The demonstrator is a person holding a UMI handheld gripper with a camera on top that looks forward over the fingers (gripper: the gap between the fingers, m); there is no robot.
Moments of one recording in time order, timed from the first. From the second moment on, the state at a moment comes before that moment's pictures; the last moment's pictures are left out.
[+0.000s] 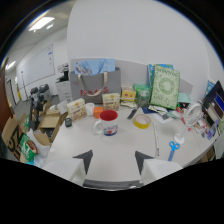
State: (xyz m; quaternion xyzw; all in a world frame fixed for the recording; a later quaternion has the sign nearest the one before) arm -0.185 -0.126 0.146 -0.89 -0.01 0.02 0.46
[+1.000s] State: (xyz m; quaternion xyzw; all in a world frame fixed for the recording) arm -0.018 -0.095 0.070 -0.90 -0.01 -0.01 0.43
